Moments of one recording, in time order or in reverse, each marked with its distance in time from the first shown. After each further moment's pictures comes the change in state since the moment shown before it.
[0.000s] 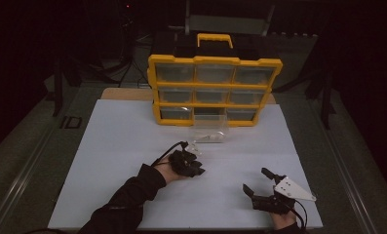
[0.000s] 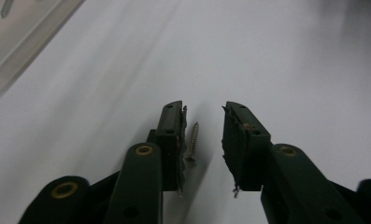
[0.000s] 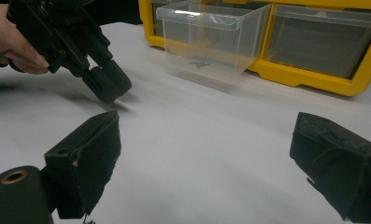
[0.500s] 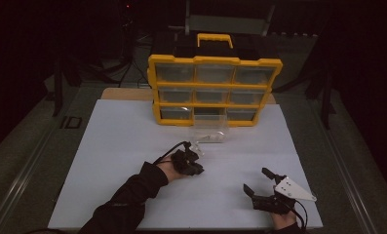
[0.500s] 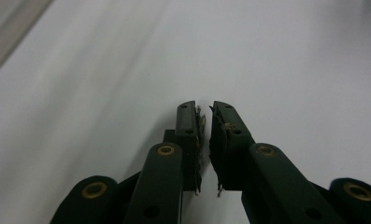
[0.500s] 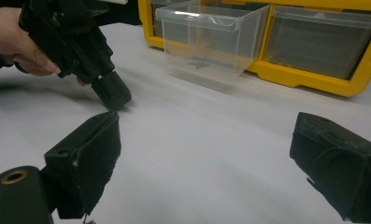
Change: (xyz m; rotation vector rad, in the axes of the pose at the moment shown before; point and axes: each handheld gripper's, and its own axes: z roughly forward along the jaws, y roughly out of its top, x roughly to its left) left arm 0.004 0.004 0.010 0.083 -0.001 0.029; right arm 0.000 0.000 -0.001 -0.003 -0.002 -0.001
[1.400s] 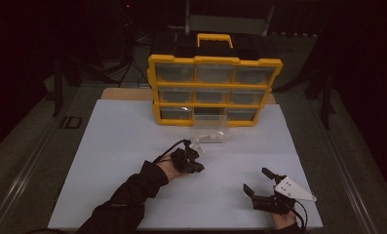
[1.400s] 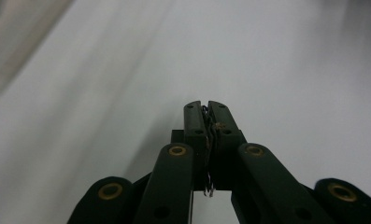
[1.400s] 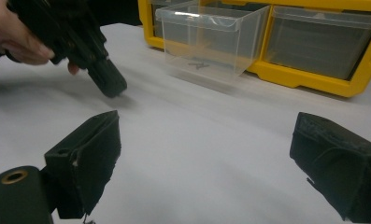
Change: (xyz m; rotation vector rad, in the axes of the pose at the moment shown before) left arm -0.005 0.010 -0.018 -0.029 -0.012 -0.019; right arm 0.000 0.000 0.000 -0.001 0.000 0.000
